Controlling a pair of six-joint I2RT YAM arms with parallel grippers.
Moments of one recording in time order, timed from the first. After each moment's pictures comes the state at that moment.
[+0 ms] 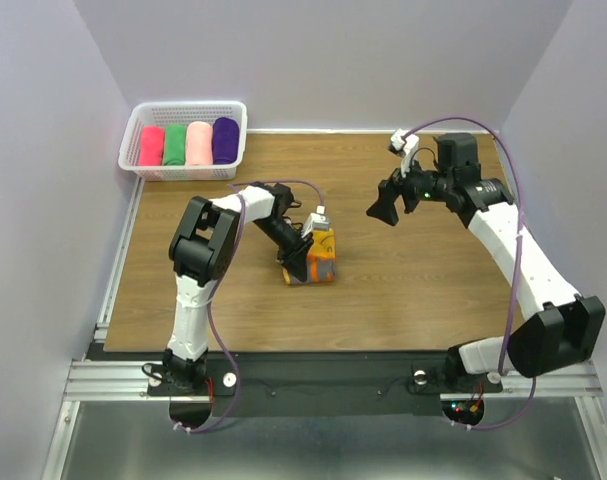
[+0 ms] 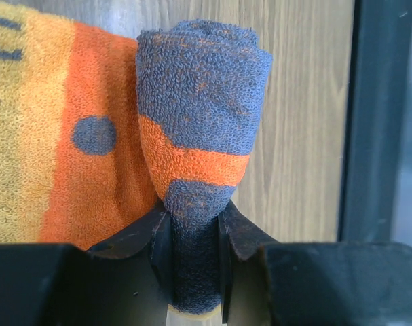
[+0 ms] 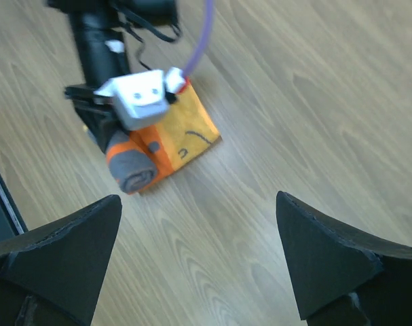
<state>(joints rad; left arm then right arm) -0.48 2.14 1.44 -0.98 0.92 0.89 0.25 1.40 1.33 -0.59 -0.66 -0.32</state>
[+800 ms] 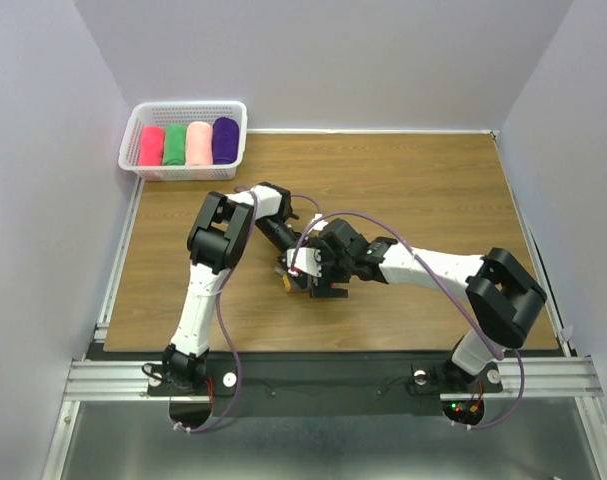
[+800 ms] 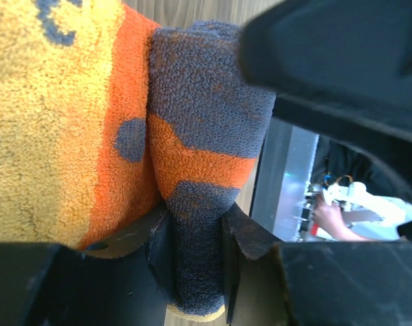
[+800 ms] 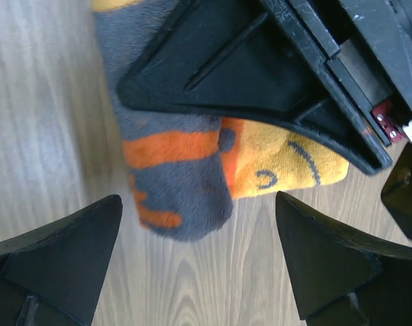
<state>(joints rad) -0.46 2.39 1.66 -1.35 1.04 0.83 0.87 1.61 1.00 -0.32 -0.14 -0.76</state>
